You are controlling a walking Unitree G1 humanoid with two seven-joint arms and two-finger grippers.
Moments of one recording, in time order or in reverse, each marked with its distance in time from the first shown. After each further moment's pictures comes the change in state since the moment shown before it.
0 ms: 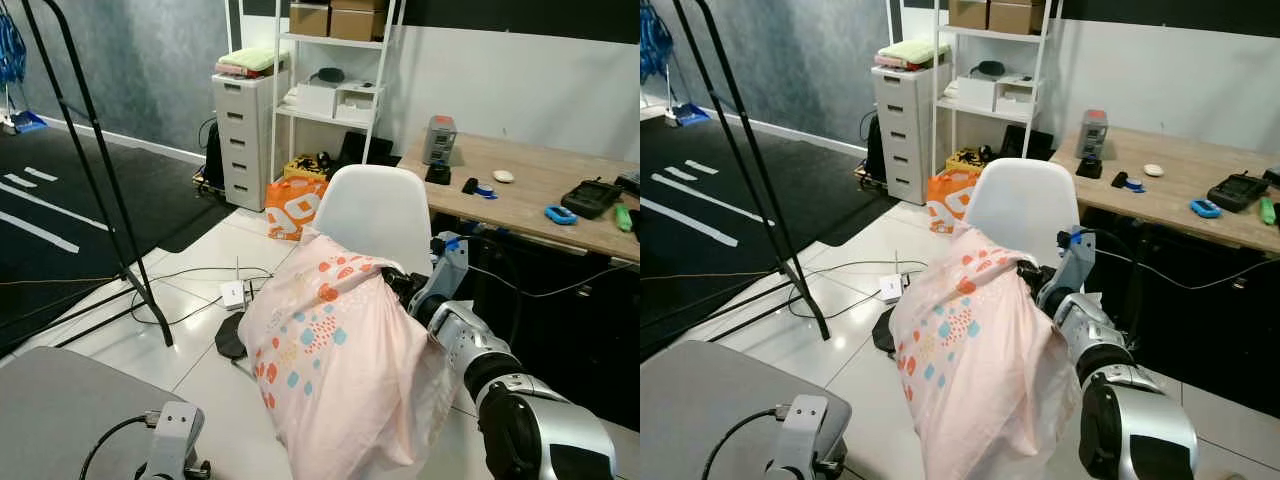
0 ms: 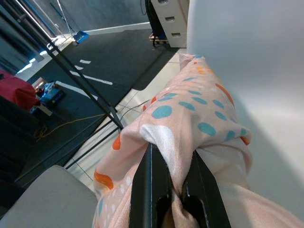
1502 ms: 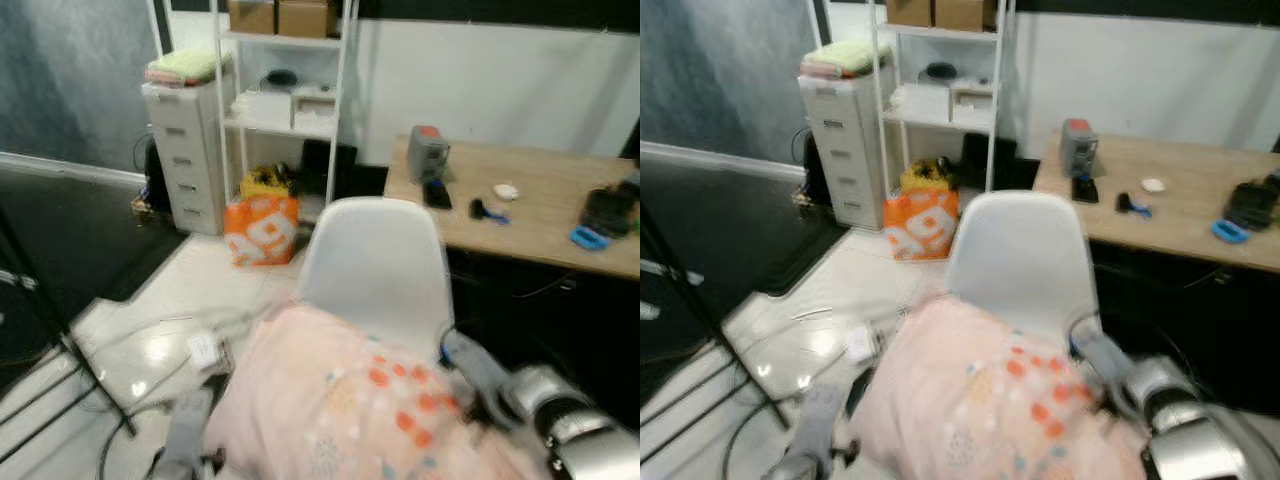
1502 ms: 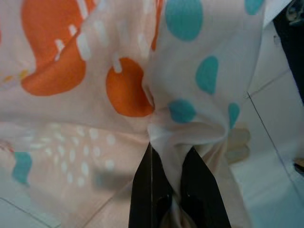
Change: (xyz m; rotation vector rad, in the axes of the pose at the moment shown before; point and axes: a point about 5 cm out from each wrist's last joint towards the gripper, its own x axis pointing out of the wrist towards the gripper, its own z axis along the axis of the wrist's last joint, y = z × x) left arm 0.006 -0.025 0.034 0.004 -0.082 -0.044; right arm -0.109 -0.110 -0.064 -0.783 1.173 -0.135
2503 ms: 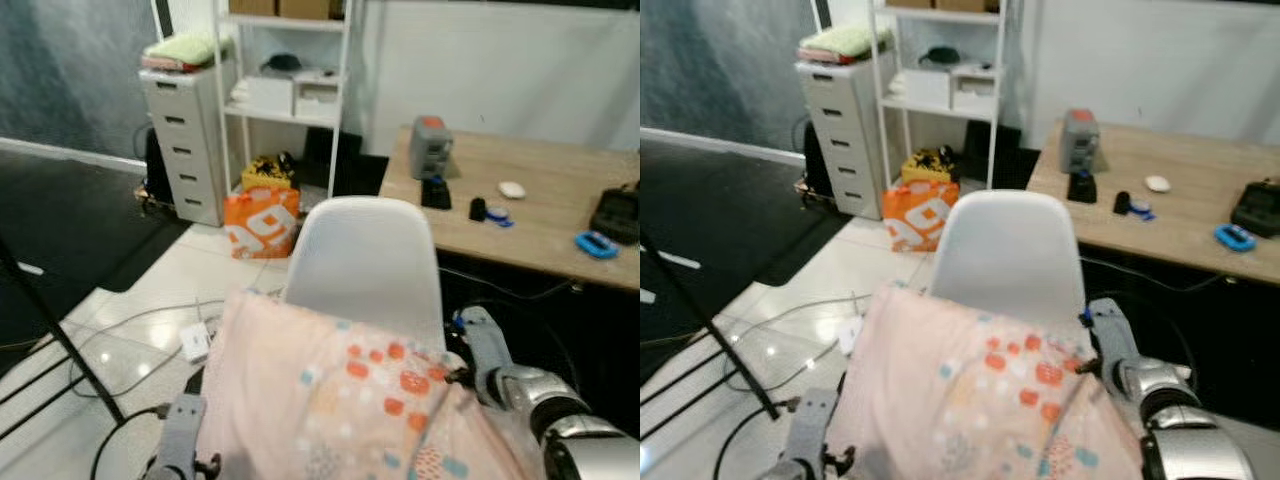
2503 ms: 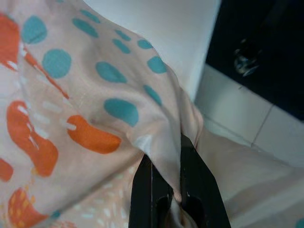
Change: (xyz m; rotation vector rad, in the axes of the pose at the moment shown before) left arm -0.011 0.030 -0.030 0.014 0.041 -0.008; right arm -0.007 -0.011 0.034 0.458 -0.414 -0.173
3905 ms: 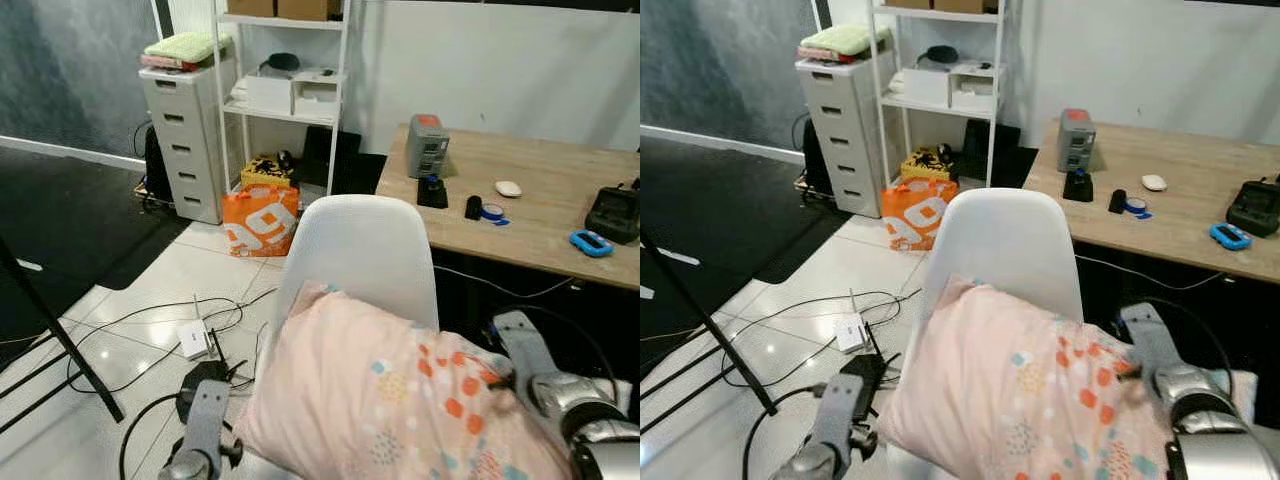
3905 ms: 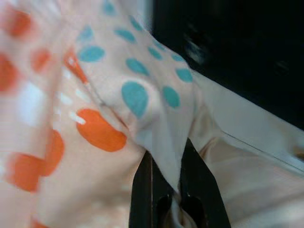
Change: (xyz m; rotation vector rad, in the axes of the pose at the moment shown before) left arm 0.010 -0.048 0.027 0.002 -0.002 -0.010; right arm -0.006 -0.018 0.008 -0.021 -0.032 -0.124
